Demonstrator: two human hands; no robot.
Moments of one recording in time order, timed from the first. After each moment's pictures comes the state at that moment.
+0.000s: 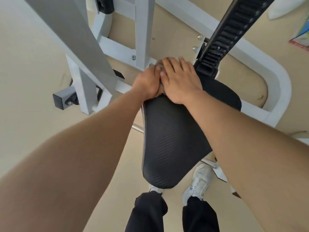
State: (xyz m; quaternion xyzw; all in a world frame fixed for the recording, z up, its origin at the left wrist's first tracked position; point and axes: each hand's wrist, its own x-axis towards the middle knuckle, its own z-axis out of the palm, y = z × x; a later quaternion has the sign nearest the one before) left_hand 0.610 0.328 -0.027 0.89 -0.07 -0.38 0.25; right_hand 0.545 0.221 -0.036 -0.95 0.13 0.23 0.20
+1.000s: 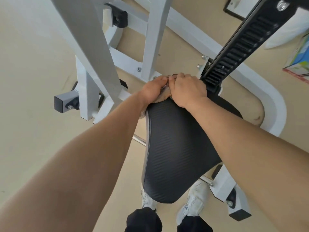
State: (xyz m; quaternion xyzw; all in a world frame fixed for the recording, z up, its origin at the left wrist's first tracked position) left_hand 0.619 0.340 -0.024 0.78 -0.02 -0.47 0.42; right_hand 0.564 0.214 -0.034 -0.96 0.18 0.19 0.13
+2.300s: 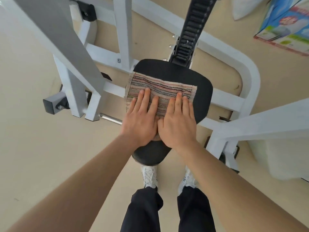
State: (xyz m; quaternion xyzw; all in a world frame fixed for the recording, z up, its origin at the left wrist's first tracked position) left_hand 0.464 0.384 0.034 0.88 -0.38 -0.29 -0.03; right_hand 0.385 0.275 0.041 -0.92 0.25 0.27 0.16
